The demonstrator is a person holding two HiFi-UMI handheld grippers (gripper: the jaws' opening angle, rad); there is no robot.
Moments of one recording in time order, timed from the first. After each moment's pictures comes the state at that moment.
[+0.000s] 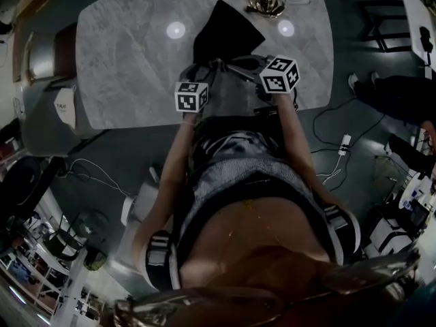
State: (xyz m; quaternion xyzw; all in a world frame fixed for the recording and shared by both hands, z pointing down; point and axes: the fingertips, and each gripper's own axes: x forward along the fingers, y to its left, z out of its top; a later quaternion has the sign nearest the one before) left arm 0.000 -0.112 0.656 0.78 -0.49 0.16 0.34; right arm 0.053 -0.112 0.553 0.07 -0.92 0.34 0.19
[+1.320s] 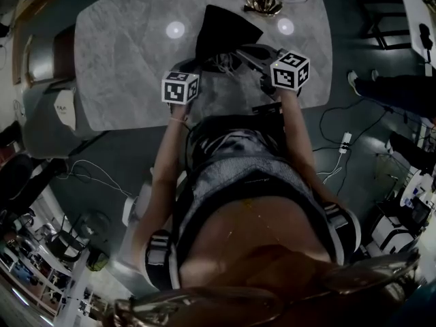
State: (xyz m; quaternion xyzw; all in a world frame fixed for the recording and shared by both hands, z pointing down) left arm -0.017 -0.126 0.625 0.80 -0.44 0.22 0.35; right arm 0.080 -0.156 0.523 0.16 -0.92 0.33 0.13
